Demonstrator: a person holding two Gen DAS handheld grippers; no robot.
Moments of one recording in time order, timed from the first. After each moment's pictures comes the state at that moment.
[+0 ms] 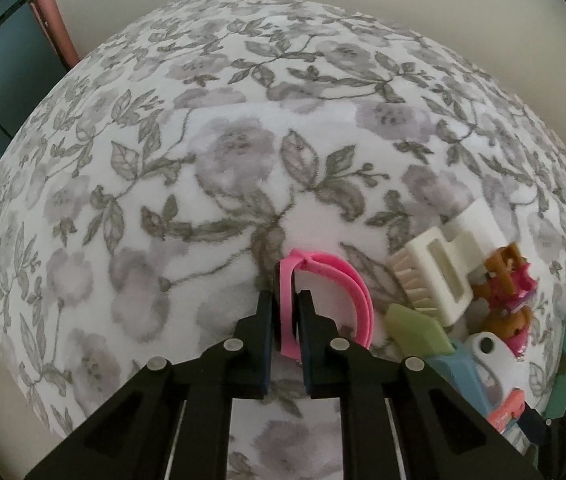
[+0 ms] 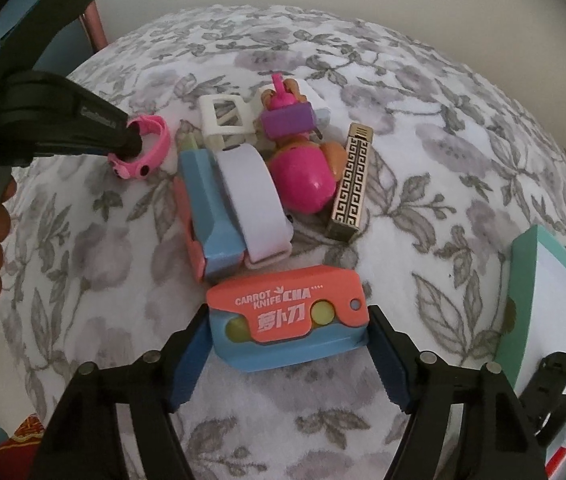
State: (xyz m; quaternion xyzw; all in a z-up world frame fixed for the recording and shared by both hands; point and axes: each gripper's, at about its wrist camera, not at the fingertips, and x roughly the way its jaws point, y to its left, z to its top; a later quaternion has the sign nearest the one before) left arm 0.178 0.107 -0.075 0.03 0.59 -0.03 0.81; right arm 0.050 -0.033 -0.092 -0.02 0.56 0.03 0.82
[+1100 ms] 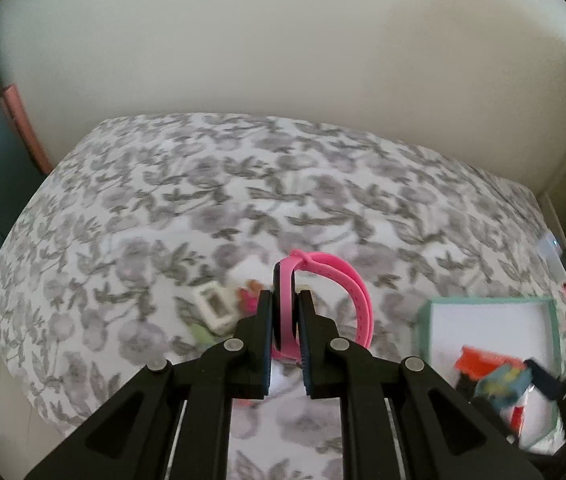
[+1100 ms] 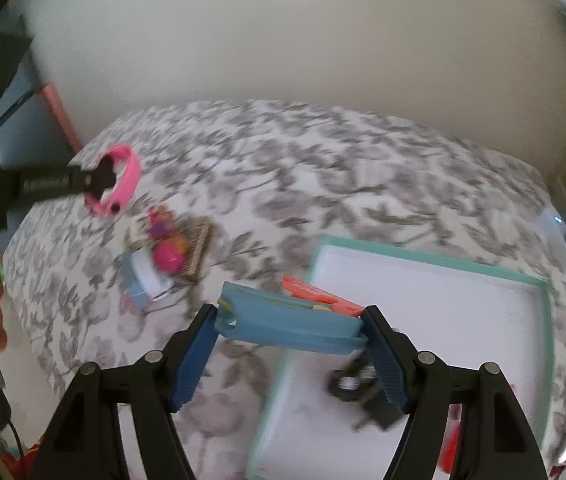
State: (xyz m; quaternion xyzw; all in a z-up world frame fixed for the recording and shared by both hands) left arm 0.100 -0.034 0.046 0.08 0.48 -0.13 0.86; right arm -0.022 -0.188 0.016 0.08 0.47 -0.06 0.88
